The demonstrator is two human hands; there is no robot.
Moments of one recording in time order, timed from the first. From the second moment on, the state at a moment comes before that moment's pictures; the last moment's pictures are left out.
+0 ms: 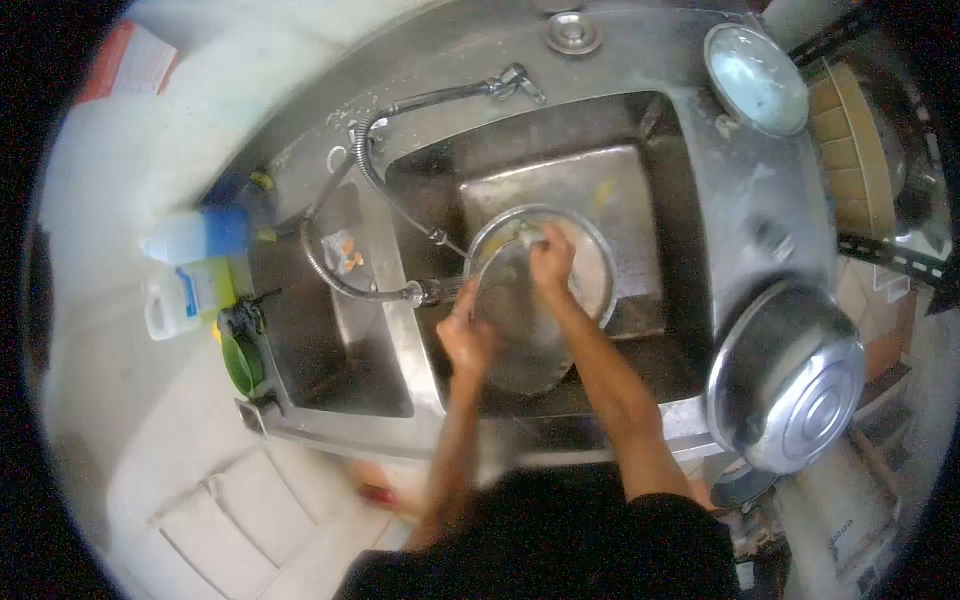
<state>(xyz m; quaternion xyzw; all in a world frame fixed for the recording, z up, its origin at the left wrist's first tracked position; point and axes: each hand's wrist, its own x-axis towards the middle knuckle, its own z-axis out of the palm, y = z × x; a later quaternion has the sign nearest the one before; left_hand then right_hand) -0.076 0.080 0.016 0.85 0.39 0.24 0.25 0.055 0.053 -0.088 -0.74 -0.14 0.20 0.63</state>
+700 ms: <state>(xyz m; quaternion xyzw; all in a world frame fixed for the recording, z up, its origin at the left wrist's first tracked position) -0.078 0.082 0.009 0.81 0.46 0.13 0.34 0.019 0.060 0.000 -0.63 -0.28 0.32 0.65</state>
